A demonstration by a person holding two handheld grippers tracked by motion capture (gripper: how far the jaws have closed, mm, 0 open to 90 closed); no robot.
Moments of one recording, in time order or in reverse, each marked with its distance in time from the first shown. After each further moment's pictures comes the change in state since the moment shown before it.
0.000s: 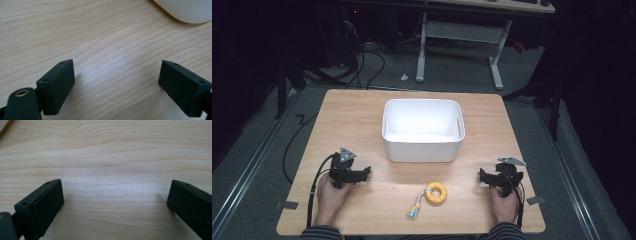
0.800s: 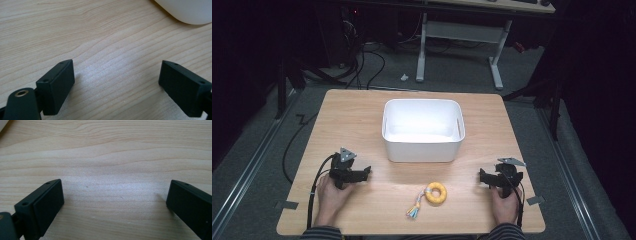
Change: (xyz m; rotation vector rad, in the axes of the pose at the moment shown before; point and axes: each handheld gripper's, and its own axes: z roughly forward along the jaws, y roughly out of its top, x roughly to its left) left arm -0.001 0.000 0.000 0.000 0.010 -0.011; right arm 0.000 -0.001 -0.001 -0.002 -0.004 -0.002
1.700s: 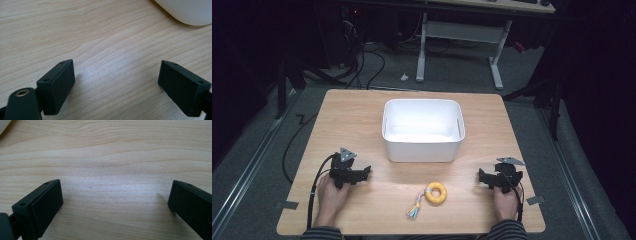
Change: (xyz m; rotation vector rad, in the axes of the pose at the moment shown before) left arm 0.000 0.000 0.000 -0.001 0.003 -0.008; right arm 0.001 0.001 0.001 0.005 0.015 -0.015
